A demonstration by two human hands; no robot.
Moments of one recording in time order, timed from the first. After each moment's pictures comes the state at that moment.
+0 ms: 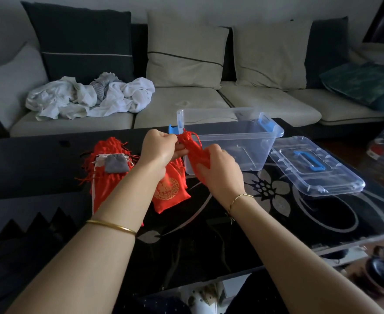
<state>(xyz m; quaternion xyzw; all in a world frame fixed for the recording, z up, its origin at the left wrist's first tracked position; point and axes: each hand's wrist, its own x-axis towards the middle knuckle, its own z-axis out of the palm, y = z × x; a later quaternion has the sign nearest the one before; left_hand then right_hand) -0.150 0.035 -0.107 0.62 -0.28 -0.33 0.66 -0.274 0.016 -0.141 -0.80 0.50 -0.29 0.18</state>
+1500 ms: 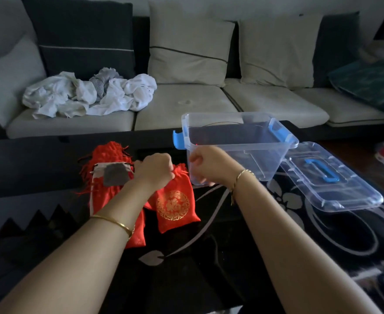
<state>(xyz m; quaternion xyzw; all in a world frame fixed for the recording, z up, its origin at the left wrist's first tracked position) -0.090 0.004 -0.153 0.81 -0.56 -0.08 0.15 -0.235 -0.030 -0.108 -0.85 0.42 -0.12 0.29</state>
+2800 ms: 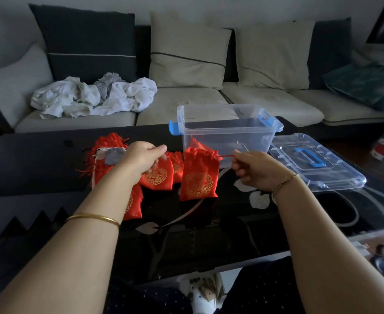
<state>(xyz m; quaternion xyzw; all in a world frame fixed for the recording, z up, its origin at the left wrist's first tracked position) -0.112 0.062 -0.138 0.75 -0.38 -0.28 0.46 -0.344 -0.037 -0.151 -0.54 0.45 -0.27 0.66</state>
